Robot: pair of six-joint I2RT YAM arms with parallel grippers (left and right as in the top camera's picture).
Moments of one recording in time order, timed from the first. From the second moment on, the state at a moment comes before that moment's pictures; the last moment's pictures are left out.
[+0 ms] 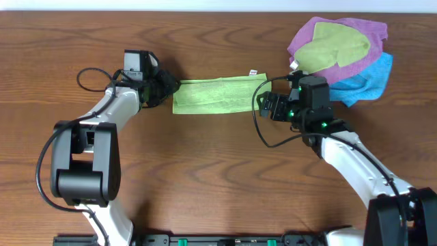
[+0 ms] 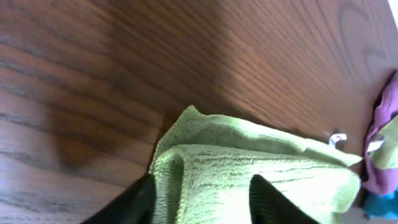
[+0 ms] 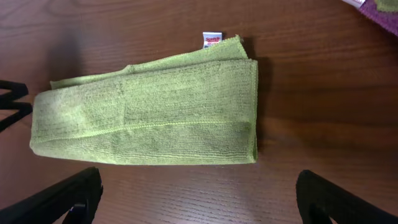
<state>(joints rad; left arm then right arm) -0.08 1.93 1.18 -0.23 0.40 -0.68 0.22 1.51 0.81 -0.07 -0.21 0.41</state>
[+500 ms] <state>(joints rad) -0.03 1.84 1.18 -0.25 0.45 -0.68 0.22 1.51 0.81 -0.08 -0.21 0.41</state>
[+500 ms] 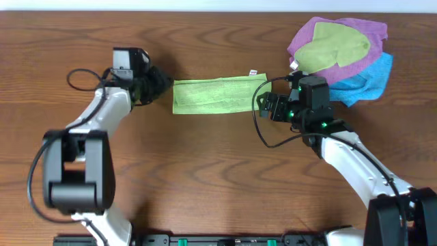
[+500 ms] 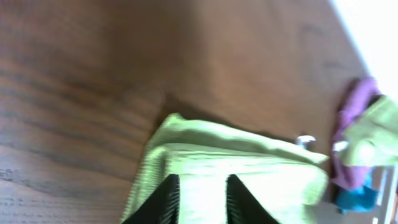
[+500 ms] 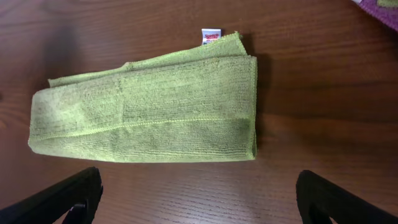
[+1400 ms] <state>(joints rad) -0.16 2.02 1.18 -0.11 0.41 -0.80 0.22 1.61 0.81 -0.12 -0.25 0.63</state>
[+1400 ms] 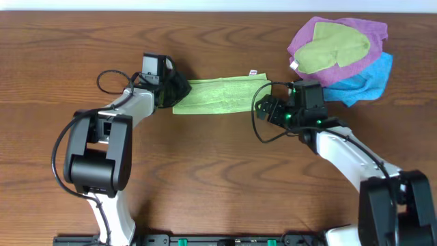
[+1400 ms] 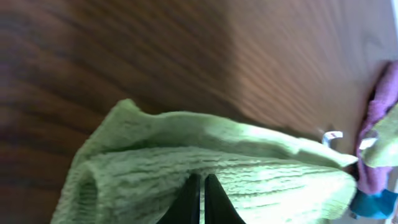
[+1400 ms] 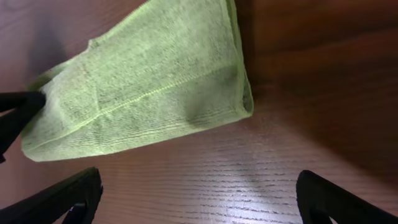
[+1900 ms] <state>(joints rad) -0.16 2.03 1.18 -0.16 0.35 -0.77 0.22 1.68 0.81 -0.06 -0.28 0.70</state>
